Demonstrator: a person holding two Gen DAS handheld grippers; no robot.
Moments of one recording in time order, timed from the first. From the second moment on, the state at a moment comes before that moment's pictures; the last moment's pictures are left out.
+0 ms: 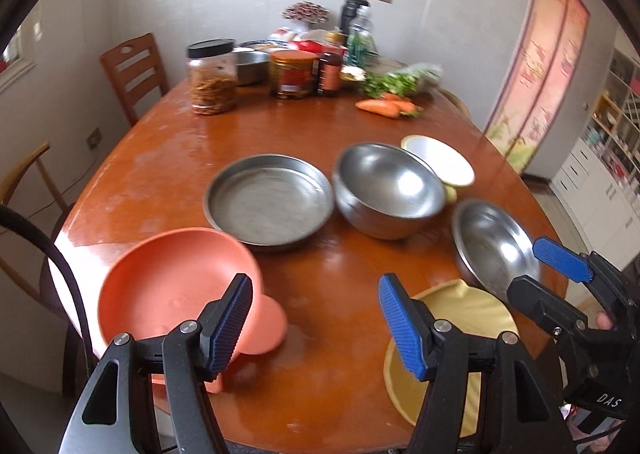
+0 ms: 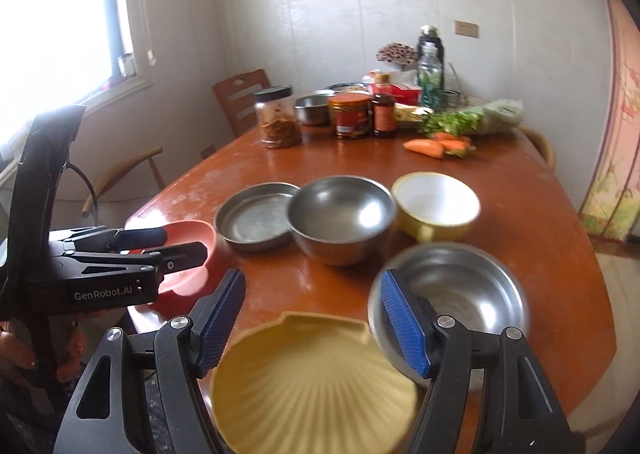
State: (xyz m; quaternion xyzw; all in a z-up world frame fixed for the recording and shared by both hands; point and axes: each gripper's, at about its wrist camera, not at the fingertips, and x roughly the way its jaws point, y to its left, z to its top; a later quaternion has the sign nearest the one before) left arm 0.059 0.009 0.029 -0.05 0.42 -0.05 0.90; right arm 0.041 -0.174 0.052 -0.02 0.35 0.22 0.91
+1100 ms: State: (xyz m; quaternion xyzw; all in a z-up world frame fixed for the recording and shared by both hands) left arm 0.045 -0.039 -0.039 -0.02 0.50 -0.10 0.86; right arm 0.010 -0.219 -0.033 0.01 0.44 0.19 0.88
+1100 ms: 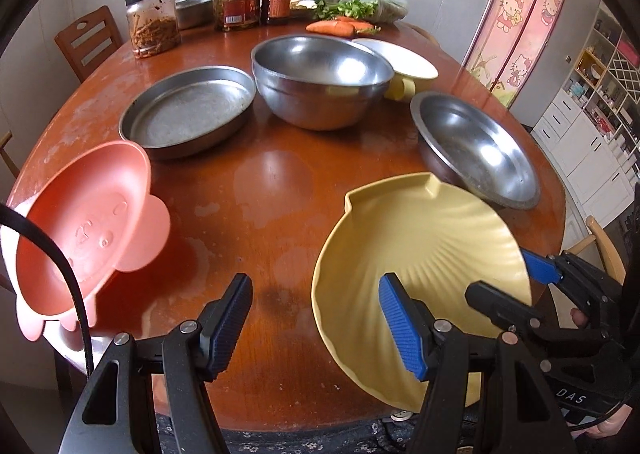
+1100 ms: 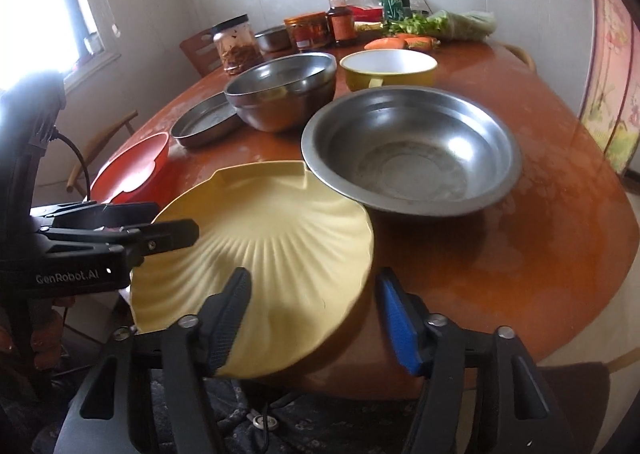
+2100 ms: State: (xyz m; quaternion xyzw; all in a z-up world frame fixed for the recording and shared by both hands) left arm 0.026 -0.021 -0.032 -0.05 0.46 -0.10 0.88; right arm 0.014 -0.193 -0.025 -0.03 0.43 0.20 0.88
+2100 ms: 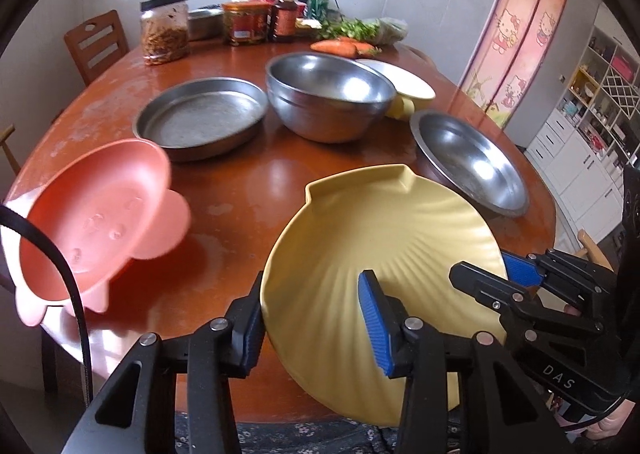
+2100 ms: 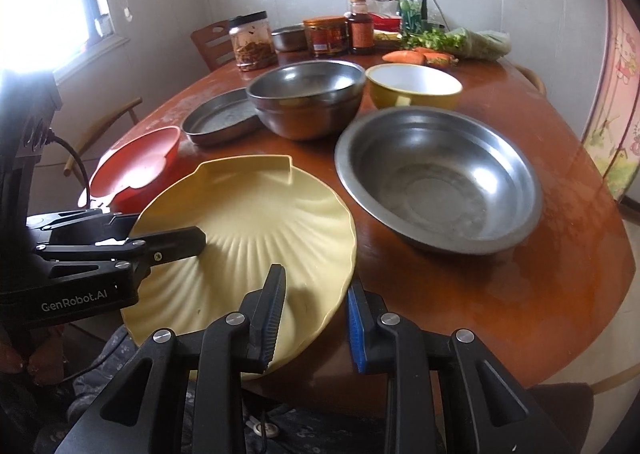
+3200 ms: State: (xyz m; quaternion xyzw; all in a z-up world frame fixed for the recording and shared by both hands) left arm 0.021 0.127 0.029 -0.09 0.39 0.03 0.91; right arm 0.053 -0.036 0.030 -0.09 0.35 0.31 0.88
